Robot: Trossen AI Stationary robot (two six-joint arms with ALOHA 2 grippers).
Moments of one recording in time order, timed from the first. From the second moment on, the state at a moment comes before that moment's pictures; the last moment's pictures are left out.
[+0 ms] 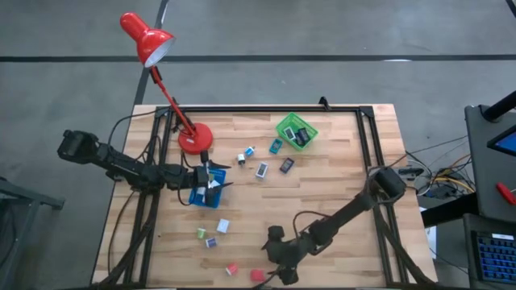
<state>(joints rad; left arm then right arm) -0.19 1.16 0.19 0.83 -0.34 0.21 0.60 2.07 1.20 0.17 0.16 0.37</state>
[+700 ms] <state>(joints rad) -0.19 1.16 0.19 0.83 -0.34 0.19 0.65 2.07 1.22 0.21 0.18 0.44</state>
